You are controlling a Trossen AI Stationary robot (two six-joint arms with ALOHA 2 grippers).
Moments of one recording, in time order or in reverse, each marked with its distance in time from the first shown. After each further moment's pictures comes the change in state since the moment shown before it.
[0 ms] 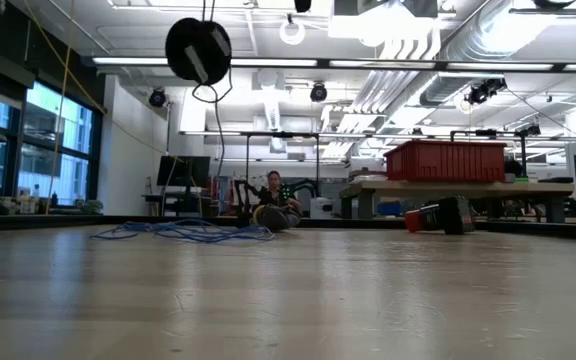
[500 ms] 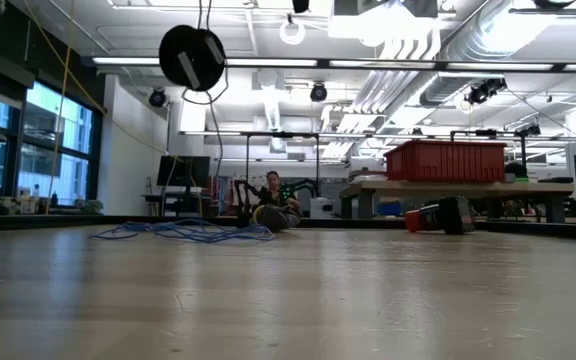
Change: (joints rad) left arm 0.000 0.014 0.000 0.000 -0.016 0.016; right arm -0.004 -0.003 0.000 0.006 -0.046 0.019
